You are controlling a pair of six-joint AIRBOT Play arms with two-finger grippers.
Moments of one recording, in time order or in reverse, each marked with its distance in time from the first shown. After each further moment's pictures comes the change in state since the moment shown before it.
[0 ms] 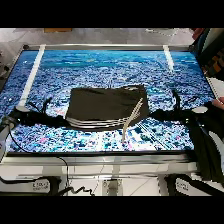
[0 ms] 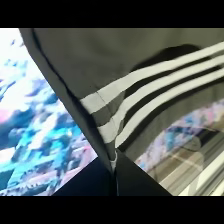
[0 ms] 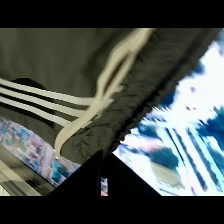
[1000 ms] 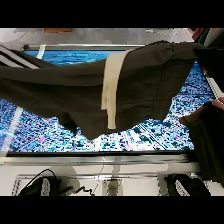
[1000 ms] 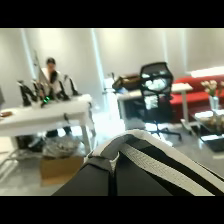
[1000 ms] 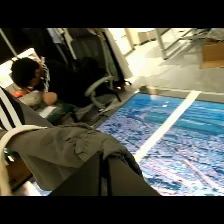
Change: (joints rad) left arm 0.181 0.999 0.391 -0.049 0.599 0.001; right arm 0.189 0.526 0.686 -0.004 -0.019 0.465
